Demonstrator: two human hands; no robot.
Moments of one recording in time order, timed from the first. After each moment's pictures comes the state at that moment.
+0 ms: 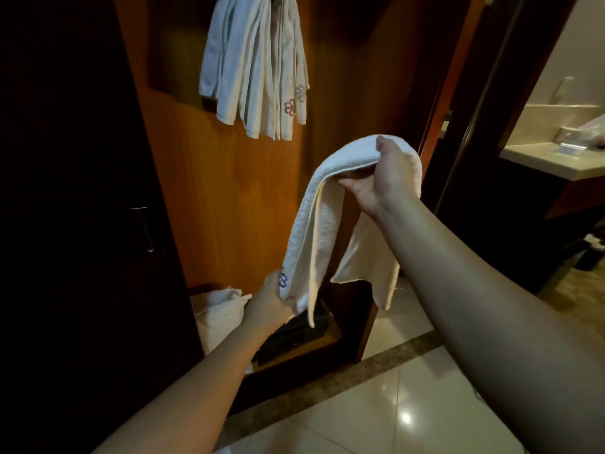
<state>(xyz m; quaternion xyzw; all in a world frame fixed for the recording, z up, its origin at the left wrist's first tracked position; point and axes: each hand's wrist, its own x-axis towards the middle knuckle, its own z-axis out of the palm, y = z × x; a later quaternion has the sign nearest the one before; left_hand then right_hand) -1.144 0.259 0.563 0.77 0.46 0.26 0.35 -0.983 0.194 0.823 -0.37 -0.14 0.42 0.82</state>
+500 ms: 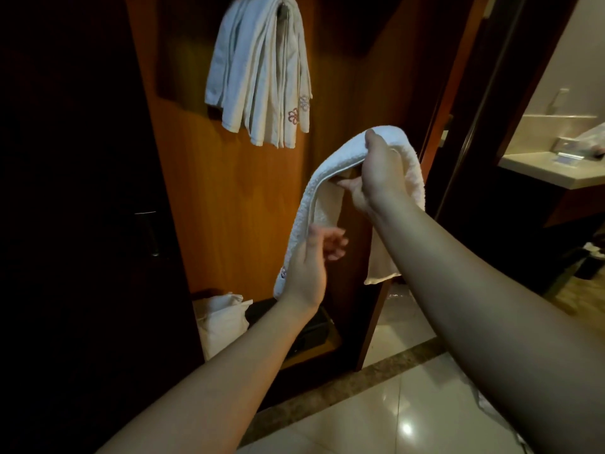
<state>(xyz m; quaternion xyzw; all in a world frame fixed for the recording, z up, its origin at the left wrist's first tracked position) -1.104 0.189 0.690 0.64 0.23 0.48 0.55 -1.005 0.197 0.836 -0.46 -0.23 0.35 0.79</state>
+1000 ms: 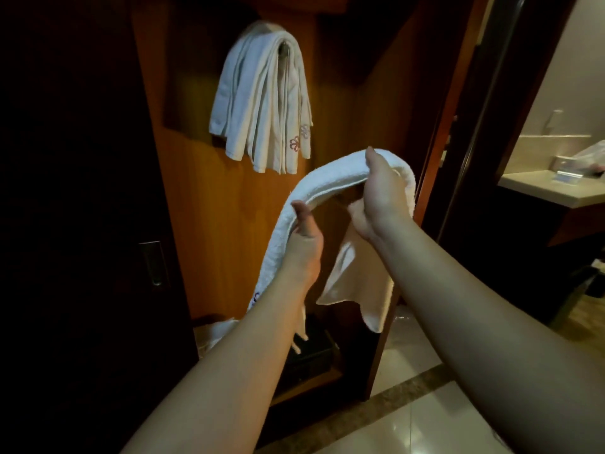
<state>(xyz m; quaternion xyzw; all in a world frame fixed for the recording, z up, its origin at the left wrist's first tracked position) -1.085 0.230 0.763 0.49 0.30 0.53 0.62 -1.008 0.199 0.845 -0.44 -0.22 0.36 0.80</state>
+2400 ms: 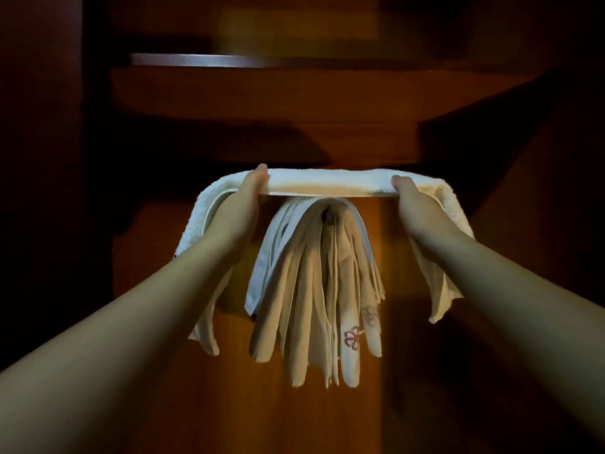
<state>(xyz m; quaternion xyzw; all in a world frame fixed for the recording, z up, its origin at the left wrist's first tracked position) -1.076 0.562 1.038 0.59 0.28 0.71 0.28 -0.834 0.542 1.045 -0.54 -0.49 0.15 0.67</state>
